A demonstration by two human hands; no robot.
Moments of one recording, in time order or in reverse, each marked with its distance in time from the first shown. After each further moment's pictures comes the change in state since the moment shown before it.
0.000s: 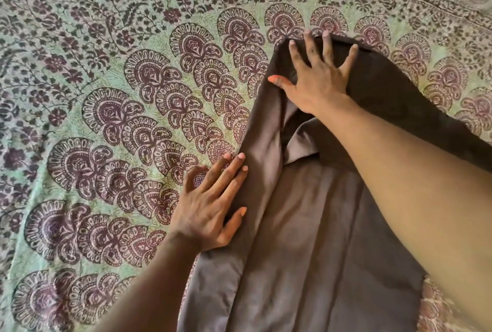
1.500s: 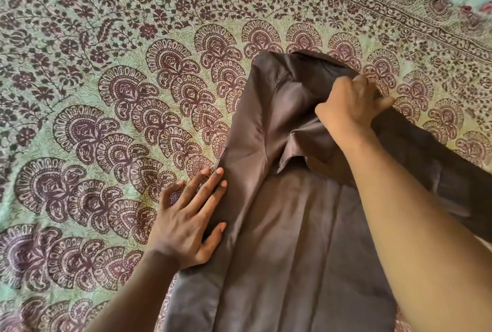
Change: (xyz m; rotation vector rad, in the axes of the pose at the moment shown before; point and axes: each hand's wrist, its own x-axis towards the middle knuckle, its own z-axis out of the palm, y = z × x) left_hand 0.001 0.001 0.001 -0.006 0.015 -0.006; right_hand -0.047 0.050 -0.035 0.254 0.101 0.522
